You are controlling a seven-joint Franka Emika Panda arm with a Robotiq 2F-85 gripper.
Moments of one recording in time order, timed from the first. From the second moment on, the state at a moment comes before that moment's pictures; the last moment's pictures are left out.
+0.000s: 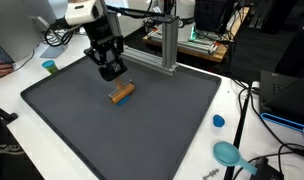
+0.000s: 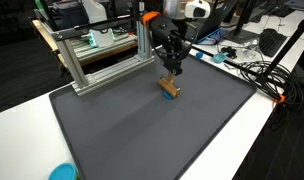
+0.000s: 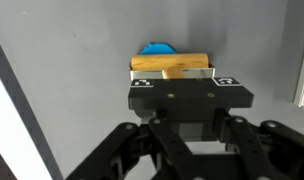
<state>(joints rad) -0.09 0.39 0.08 -1.83 0.05 2.22 -1.46</state>
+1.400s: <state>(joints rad) -0.12 0.44 0.11 -1.80 0.17 2.22 -1.55</state>
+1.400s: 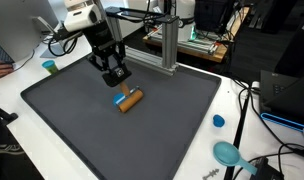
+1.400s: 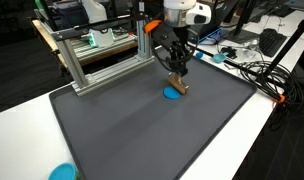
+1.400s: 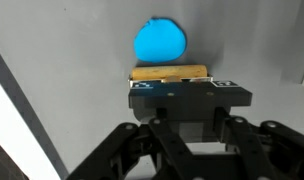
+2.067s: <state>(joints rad) -0.02 0.35 0.11 -1.87 0.04 2.30 -1.41</state>
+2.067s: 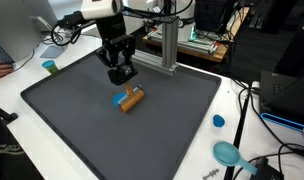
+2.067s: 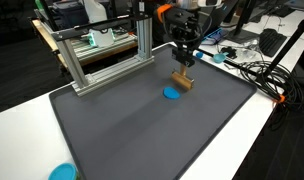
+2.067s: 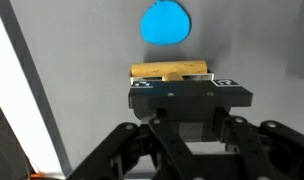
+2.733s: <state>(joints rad) -0.02 0.37 0.05 -1.85 -0.06 2.24 -1.26</state>
